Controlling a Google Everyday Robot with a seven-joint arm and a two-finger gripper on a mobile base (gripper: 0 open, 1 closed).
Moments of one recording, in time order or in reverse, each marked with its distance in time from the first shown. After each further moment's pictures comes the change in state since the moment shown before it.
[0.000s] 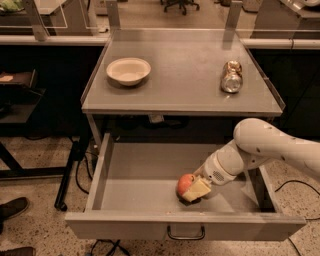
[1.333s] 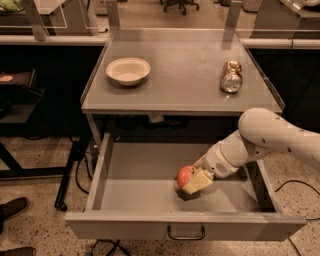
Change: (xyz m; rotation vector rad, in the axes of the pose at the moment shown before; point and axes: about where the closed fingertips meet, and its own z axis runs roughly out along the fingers) arm -0.020 -0.004 -0.028 0.004 -0.052 -0.048
